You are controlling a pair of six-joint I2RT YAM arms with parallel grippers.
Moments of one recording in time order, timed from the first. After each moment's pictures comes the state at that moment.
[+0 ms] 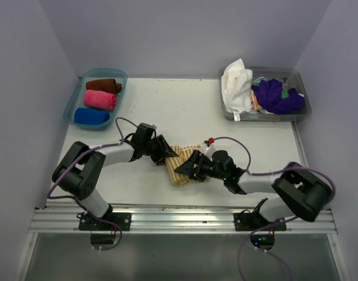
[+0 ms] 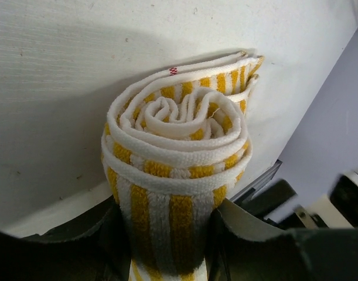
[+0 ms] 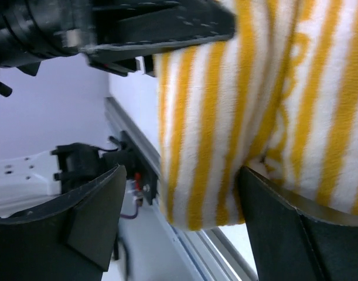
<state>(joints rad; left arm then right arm) -0.49 1.64 0.74 0.02 0.43 -1.09 0.77 1.49 0.31 0.81 -0.34 1.21</state>
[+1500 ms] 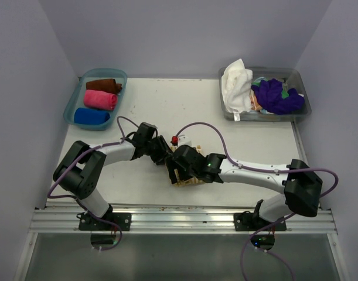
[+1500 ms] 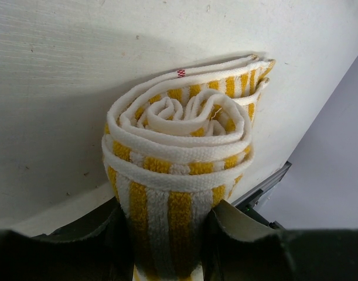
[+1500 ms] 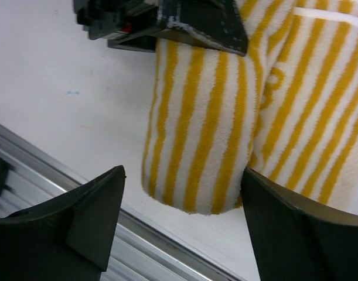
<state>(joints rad) -0.51 1.65 0.78 -0.07 0.40 -1.07 1.11 1.47 0.98 -0.42 0.27 0.62</state>
